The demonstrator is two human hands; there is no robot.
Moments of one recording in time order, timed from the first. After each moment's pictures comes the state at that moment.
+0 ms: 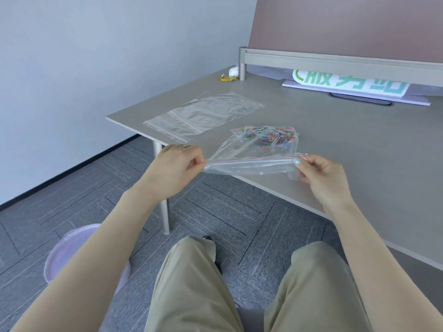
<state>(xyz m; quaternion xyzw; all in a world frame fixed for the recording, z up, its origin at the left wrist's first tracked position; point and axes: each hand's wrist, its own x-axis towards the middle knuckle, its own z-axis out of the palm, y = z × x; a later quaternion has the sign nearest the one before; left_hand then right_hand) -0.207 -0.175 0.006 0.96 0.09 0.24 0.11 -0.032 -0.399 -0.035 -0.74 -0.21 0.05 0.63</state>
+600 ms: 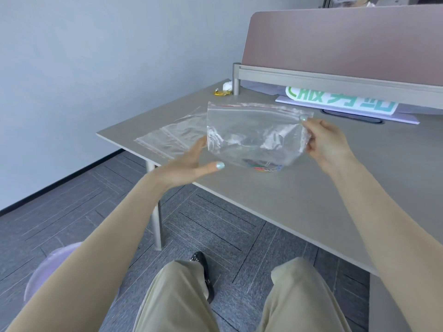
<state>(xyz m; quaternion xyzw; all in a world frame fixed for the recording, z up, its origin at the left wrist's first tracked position) -0.145 -0.154 0.026 0.91 0.15 0.03 0.38 0.056 -0.355 0.042 -0.65 -0.14 0.11 0.74</state>
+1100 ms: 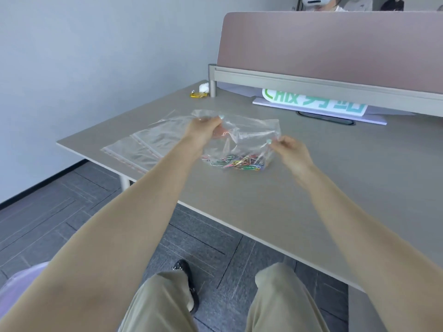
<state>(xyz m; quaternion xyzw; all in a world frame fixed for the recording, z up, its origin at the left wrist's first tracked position) -0.004 -0.167 0.048 0.70 0.22 0.24 0.63 0.086 -0.352 0.010 -0.78 -0.22 0.07 0.58</state>
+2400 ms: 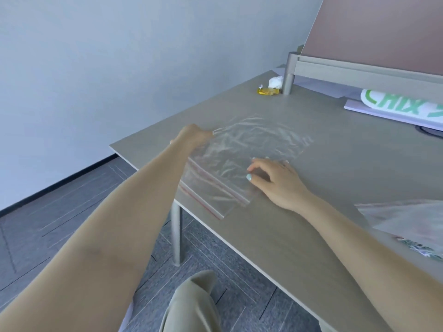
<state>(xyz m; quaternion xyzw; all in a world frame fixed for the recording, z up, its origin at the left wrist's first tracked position) 0.004 0.101 -0.002 0.82 0.45 0.10 0.33 0.074 -0.125 -0.043 -0.82 -0.50 0.08 0.26</state>
